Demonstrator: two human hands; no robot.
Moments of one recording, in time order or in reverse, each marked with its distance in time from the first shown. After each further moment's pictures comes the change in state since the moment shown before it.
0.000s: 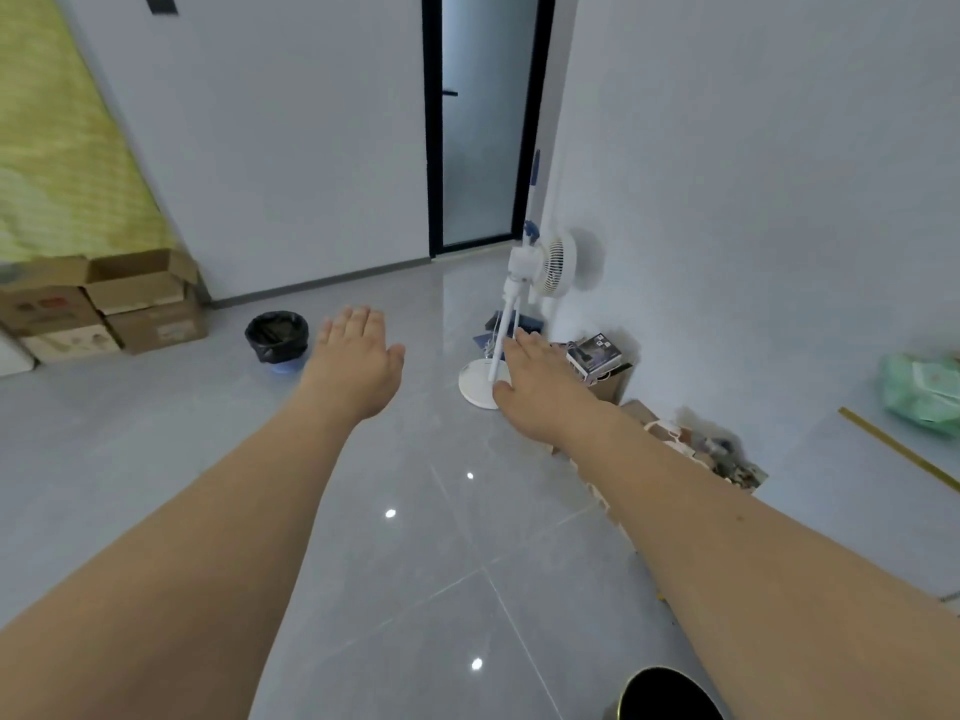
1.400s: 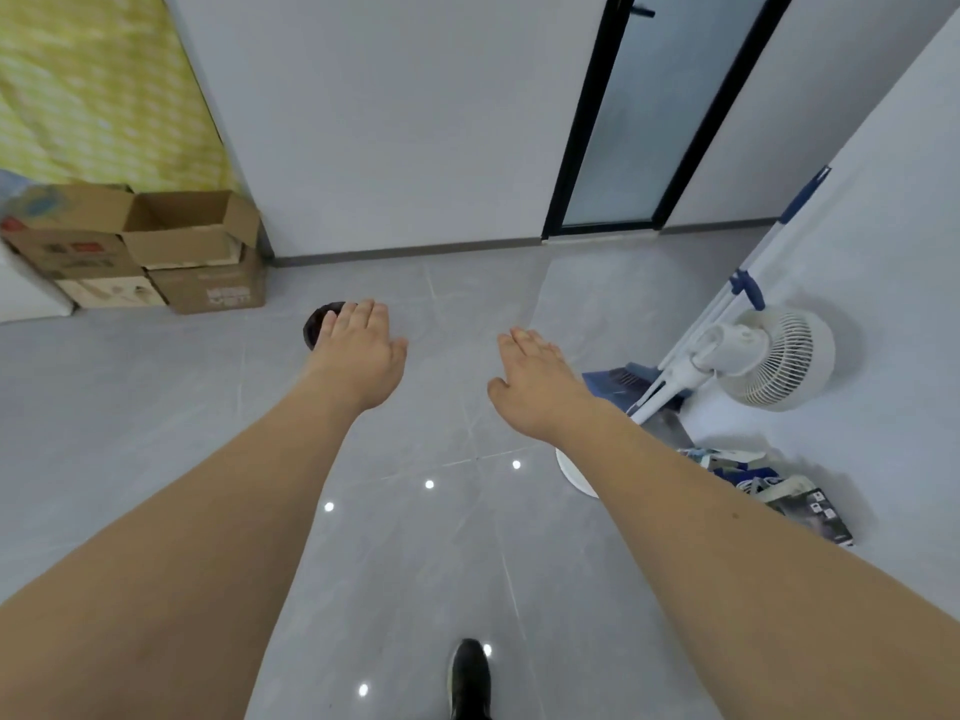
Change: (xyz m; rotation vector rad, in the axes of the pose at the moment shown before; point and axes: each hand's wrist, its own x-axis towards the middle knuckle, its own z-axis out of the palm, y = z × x) left_hand 0.547 -0.349 0.132 -0.061 -0.063 -0.233; right_hand 0.679 -0.114 0.104 -0.004 -0.279 -0.147
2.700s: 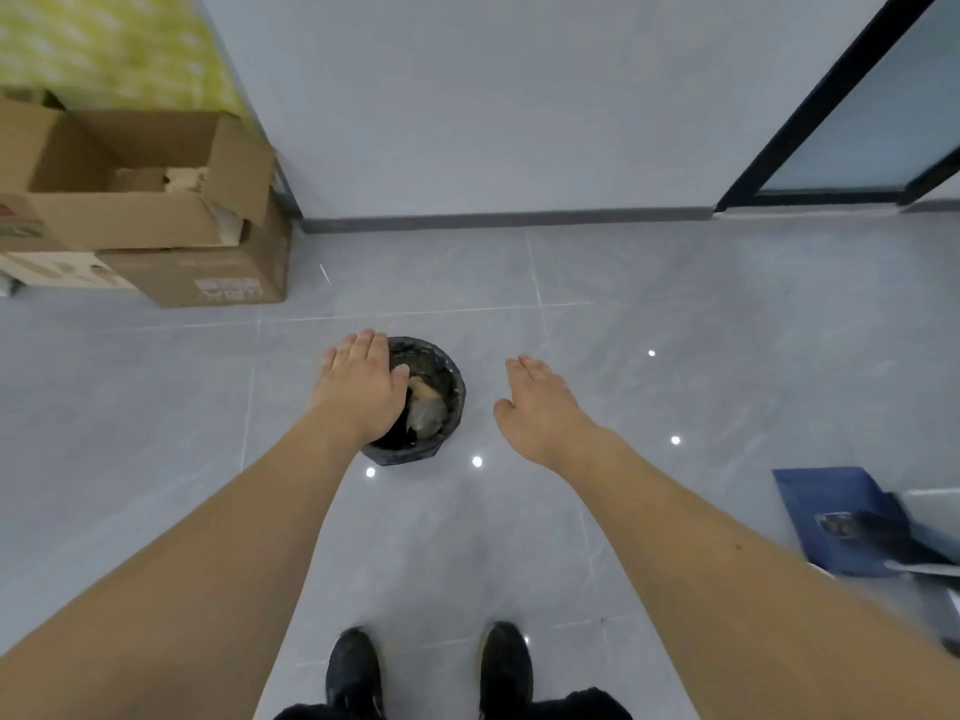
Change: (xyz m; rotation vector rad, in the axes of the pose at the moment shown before) left_hand 0.549 -0.340 0.314 -0.050 -0.264 -0.220; right_hand 0.725 -0.043 0.211 0.102 -0.296 0.001
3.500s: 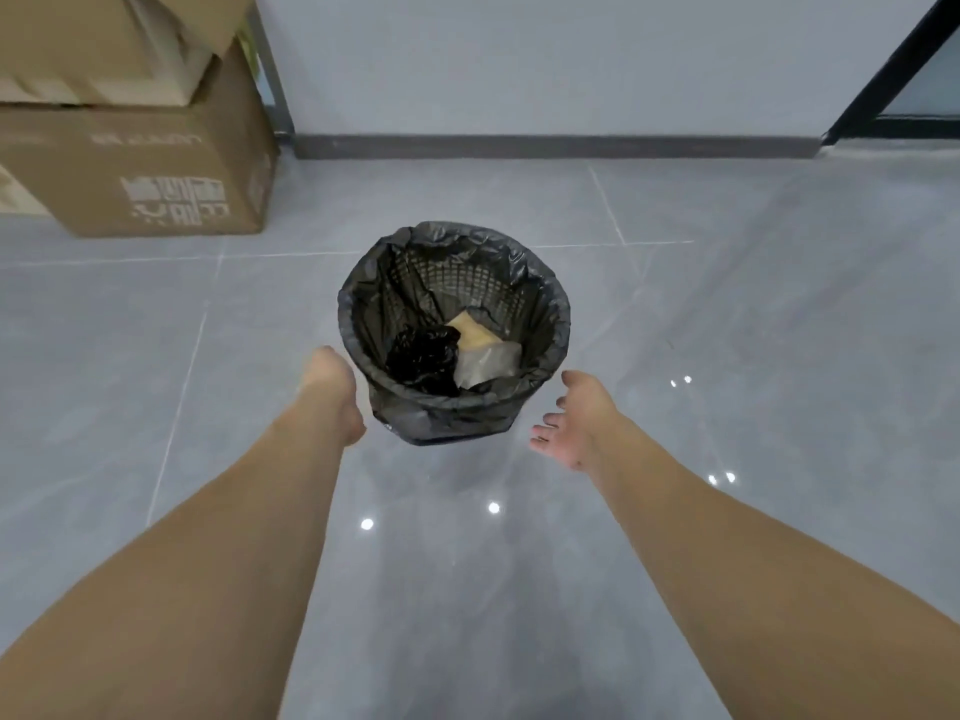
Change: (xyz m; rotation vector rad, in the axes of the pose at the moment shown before) left_hand 0.152 -0.183 0.350 -1.640 0.022 -0.941; right_hand 0.262 0.056 0.350 1.713 0.085 0.642
